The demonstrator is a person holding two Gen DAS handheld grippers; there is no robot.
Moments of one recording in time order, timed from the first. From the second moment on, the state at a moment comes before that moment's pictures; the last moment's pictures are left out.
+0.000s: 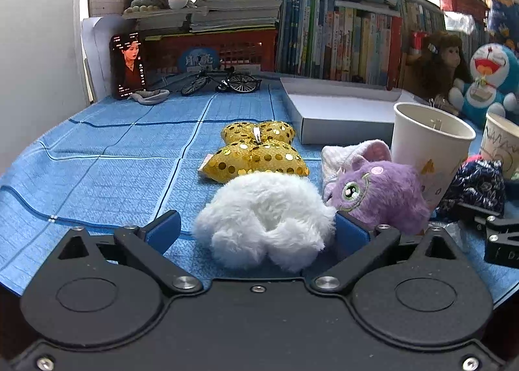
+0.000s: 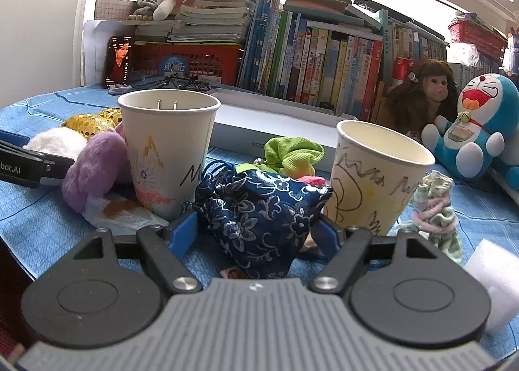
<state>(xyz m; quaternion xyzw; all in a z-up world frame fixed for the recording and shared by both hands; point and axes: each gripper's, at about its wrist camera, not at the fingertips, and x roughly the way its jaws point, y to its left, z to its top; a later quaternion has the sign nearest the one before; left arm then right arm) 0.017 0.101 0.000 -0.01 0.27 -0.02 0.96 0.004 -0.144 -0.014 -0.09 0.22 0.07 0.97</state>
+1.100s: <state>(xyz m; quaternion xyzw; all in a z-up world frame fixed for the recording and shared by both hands) 0.002 0.120 0.030 -0.11 0.23 0.01 0.97 -0.015 -0.156 0.014 -0.04 0.19 0.08 0.98</state>
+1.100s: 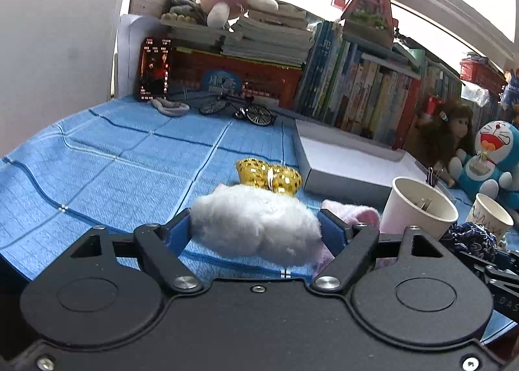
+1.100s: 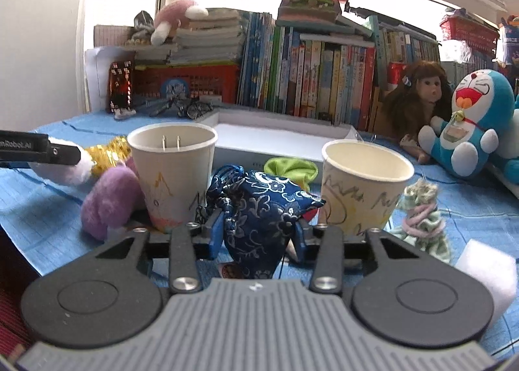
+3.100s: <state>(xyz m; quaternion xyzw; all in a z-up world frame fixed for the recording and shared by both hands) -0.034 -0.023 0.029 -0.04 0.25 -0.13 0.96 -0.040 -0.193 0.000 -0.03 0.23 0.01 0.97</state>
